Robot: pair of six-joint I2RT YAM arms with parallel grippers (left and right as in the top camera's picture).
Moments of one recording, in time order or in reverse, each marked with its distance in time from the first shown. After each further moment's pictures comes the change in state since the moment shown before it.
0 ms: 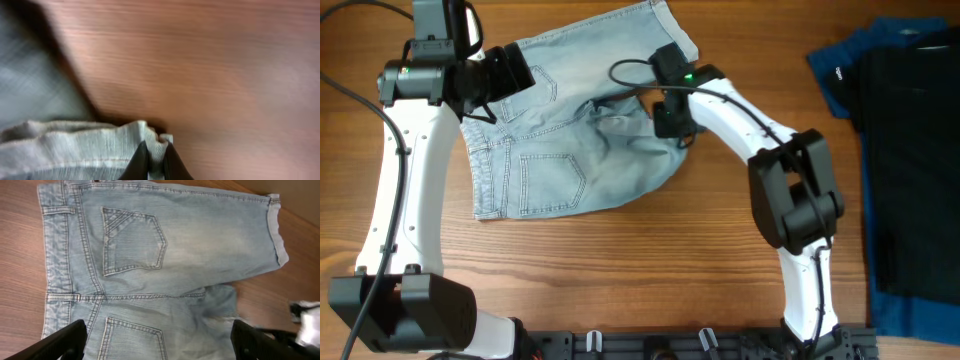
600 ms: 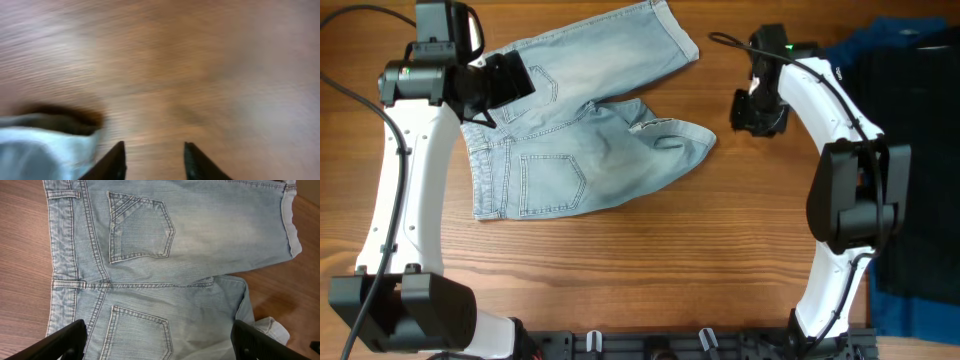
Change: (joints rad) left arm 0.000 0.000 -0.006 -0.051 -0.010 0.000; right arm -0.310 -0.104 -0.036 -0.179 -0.132 -0.048
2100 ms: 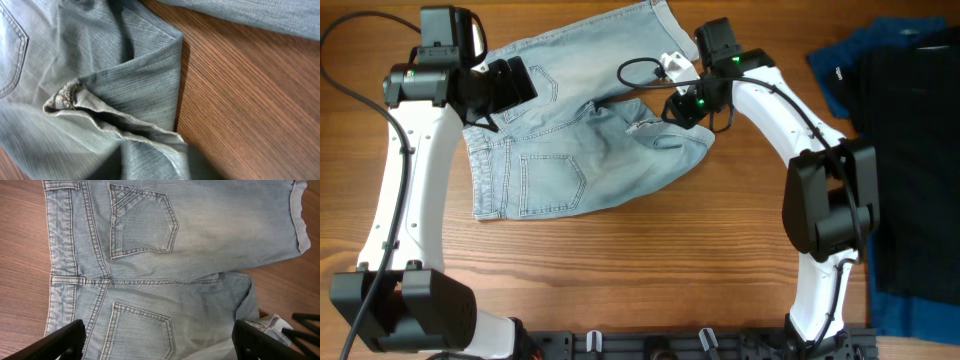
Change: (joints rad) left arm 0.000 0.000 -0.038 0.016 0.000 0.000; right arm 0.186 -0.003 0.000 0.274 -0.327 -0.729
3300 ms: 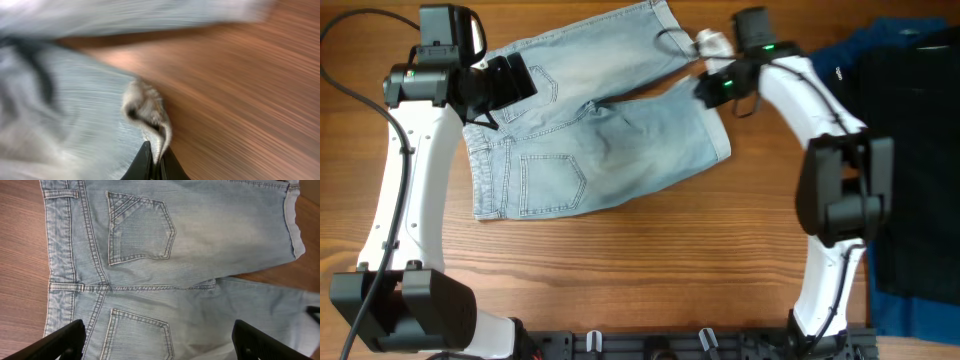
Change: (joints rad) left arm 0.000 0.000 0.000 0.029 0.000 0.000; right arm -0.163 0.054 0.053 0.061 0.050 0.236
